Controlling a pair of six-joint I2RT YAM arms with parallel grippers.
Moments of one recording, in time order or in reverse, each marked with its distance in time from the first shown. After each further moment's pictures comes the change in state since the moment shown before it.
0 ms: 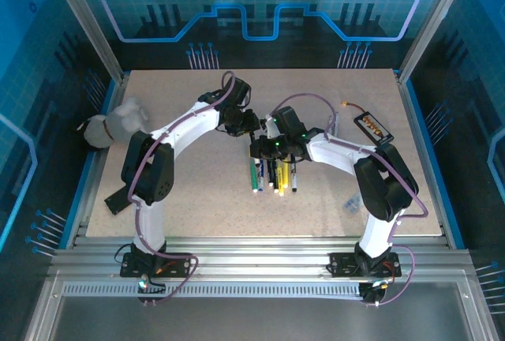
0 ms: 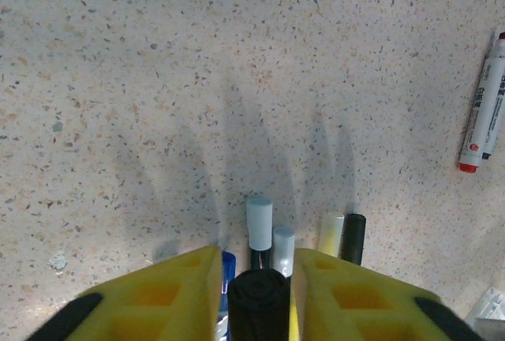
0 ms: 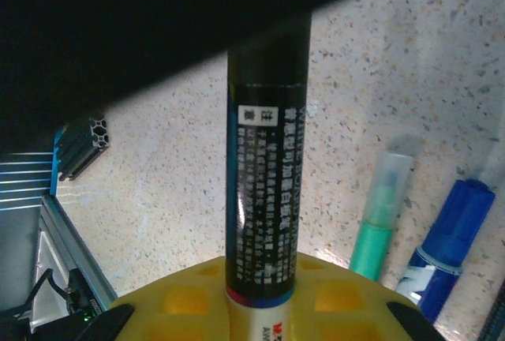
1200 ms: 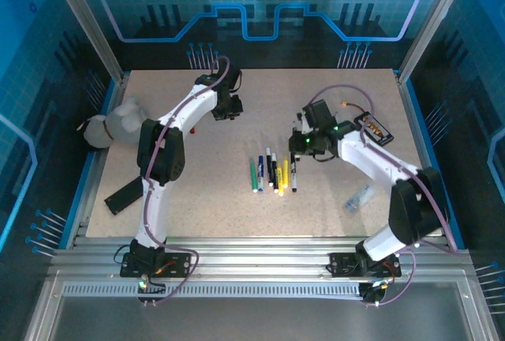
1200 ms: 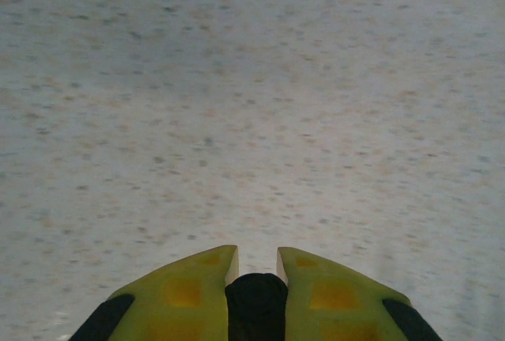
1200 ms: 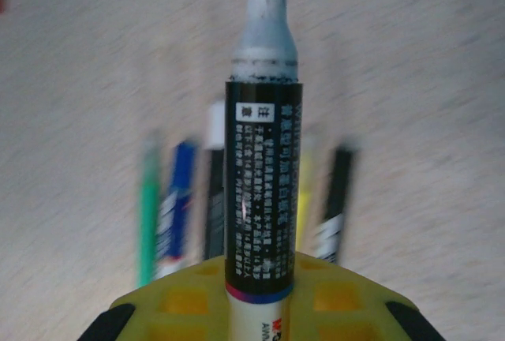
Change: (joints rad) left arm 0.126 0.263 0.364 -0.225 -0.262 0.130; right arm -0.182 -0.211 0.002 -0.407 0.379 -0.186
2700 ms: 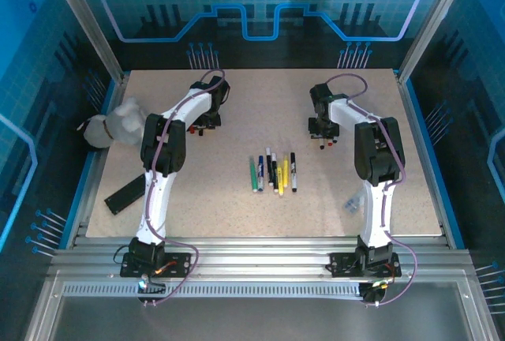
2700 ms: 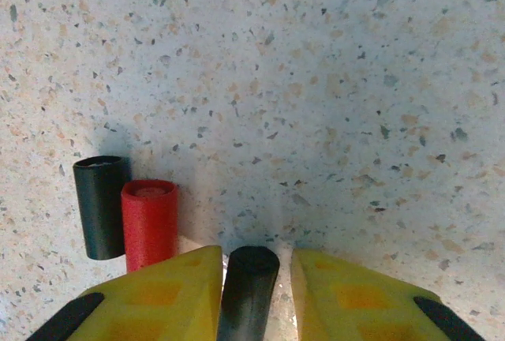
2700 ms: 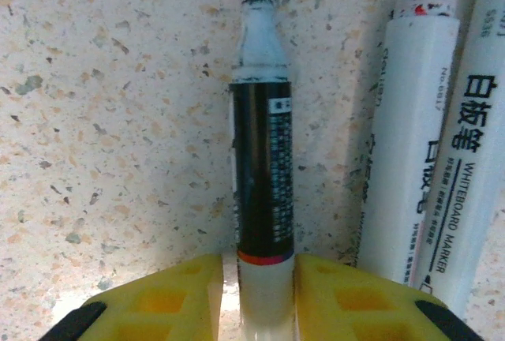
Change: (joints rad) left arm 0.090 0.155 0.003 -0.123 -0.327 0.089; right arm -0.192 0.560 0.428 -0.181 0.261 -0.126
